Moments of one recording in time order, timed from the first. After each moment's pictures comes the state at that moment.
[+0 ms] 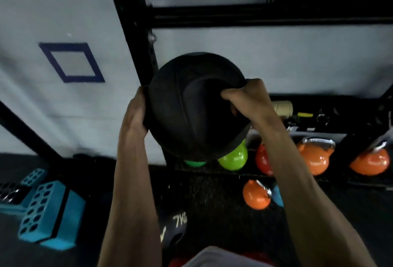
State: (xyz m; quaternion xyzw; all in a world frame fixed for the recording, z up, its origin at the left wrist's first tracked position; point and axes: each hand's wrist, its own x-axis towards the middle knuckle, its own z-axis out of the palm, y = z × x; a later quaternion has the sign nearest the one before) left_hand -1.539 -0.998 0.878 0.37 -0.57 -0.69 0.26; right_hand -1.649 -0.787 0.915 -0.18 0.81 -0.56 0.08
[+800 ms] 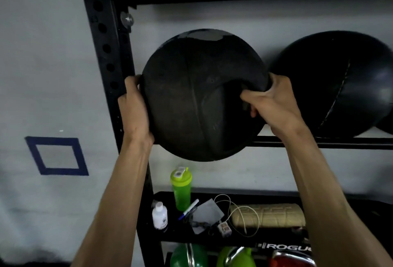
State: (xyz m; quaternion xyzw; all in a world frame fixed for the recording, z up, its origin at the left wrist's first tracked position) left_hand -1.703 -1.067 1.087 0.11 -0.51 -0.69 0.49; right_hand -1.809 -0.849 1.107 -0.35 0.68 -0.63 -0.14
